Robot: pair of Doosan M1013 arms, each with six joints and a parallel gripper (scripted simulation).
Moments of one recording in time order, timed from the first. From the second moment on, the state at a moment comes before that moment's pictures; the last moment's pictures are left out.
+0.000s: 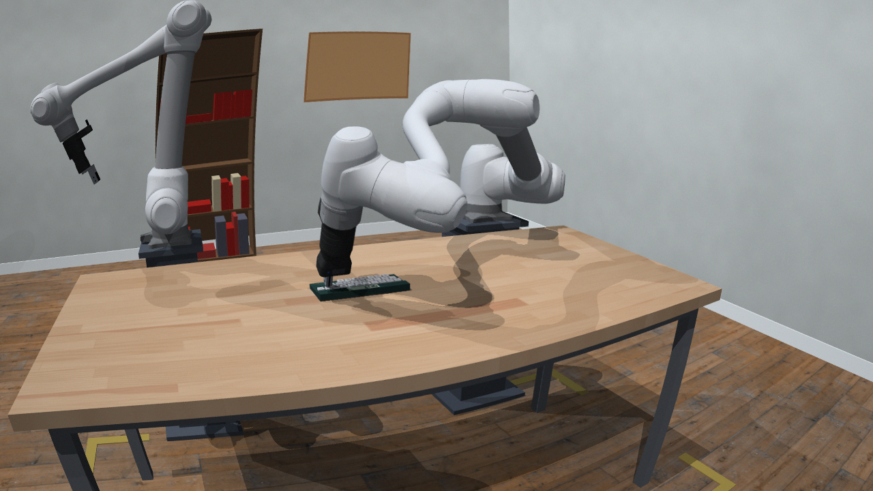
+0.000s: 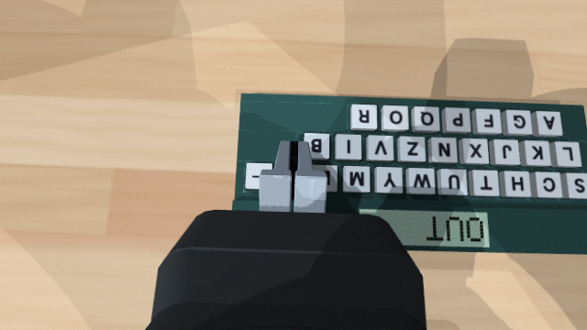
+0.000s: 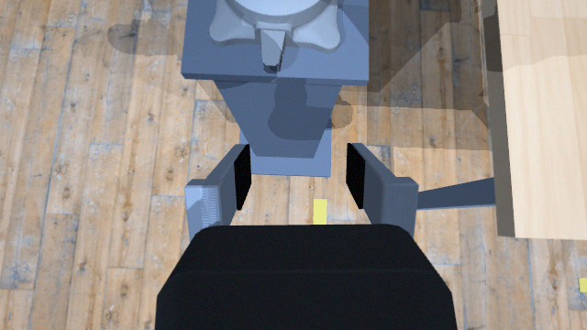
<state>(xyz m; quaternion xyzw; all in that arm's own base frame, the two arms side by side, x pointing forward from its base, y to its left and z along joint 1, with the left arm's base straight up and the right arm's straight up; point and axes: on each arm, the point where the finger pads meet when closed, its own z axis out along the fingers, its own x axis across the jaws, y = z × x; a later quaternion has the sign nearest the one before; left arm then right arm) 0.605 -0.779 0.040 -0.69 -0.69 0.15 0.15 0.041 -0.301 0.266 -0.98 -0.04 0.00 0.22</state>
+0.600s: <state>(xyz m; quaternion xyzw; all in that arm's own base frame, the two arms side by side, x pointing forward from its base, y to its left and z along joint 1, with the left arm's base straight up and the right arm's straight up) 0.605 -0.779 0.038 -0.69 -0.69 0.15 0.15 0.041 -0.301 0.266 -0.98 -0.04 0.00 0.22</state>
